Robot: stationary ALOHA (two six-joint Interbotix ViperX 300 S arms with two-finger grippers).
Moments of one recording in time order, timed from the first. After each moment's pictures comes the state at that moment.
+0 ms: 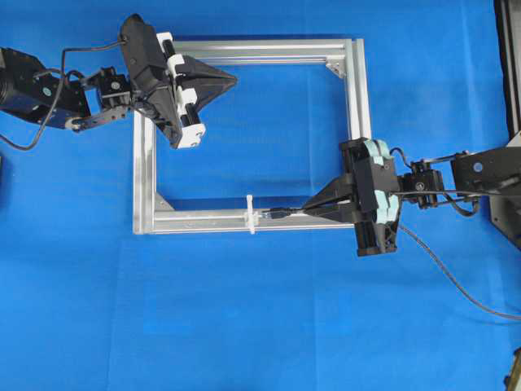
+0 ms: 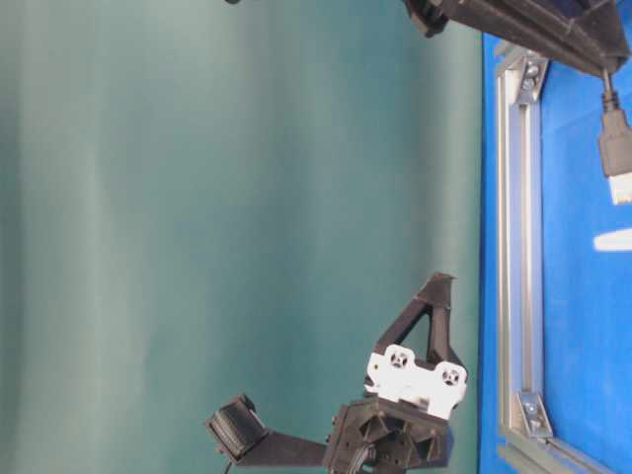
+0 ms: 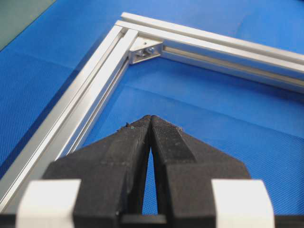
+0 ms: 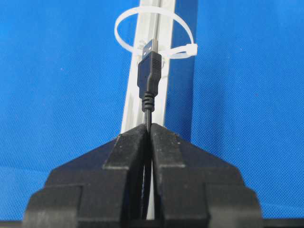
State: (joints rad) left arm 0.27 0.14 0.86 -0.09 -0.77 0.00; right arm 0.06 -0.09 1.02 -0.11 -0.42 0.21
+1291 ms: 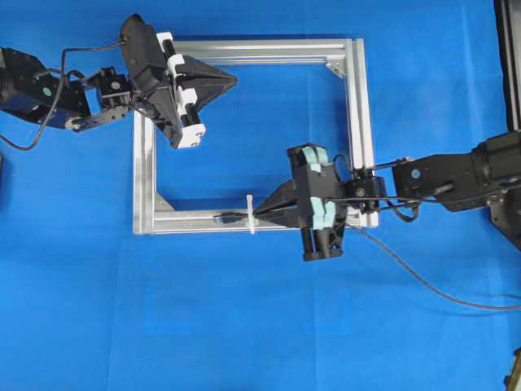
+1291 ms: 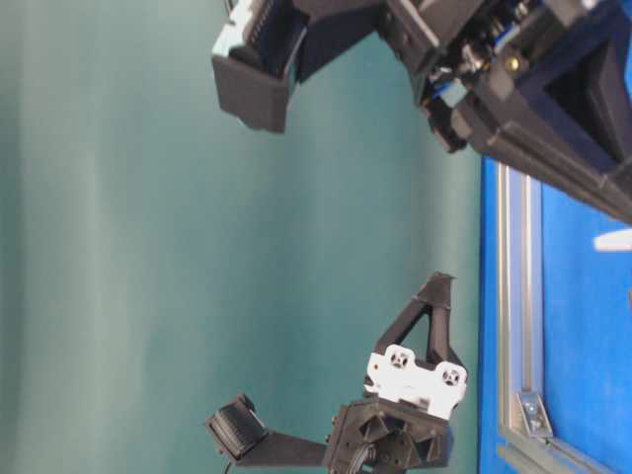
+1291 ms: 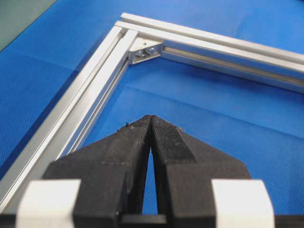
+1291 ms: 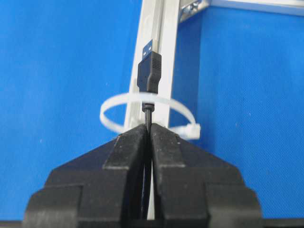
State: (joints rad) left arm 0.27 0.14 0.86 -0.09 -0.77 0.01; right arm 0.06 0.13 0.79 -0.12 -0.43 0.21
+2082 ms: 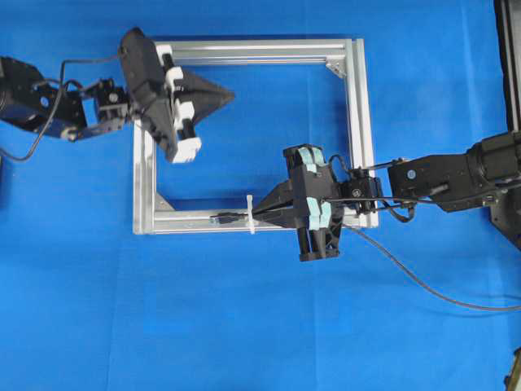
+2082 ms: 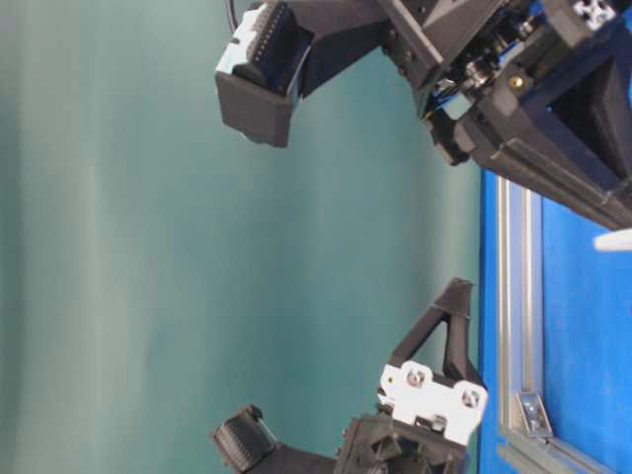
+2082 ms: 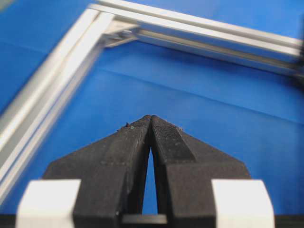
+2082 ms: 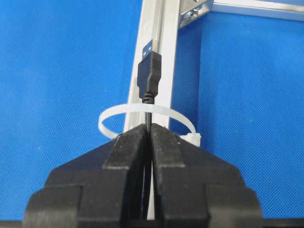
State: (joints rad) left arm 0.21 0.13 0.89 -0.09 -0.77 -0.01; right arm 0.06 0.14 0.78 -0.11 -0.43 0.21
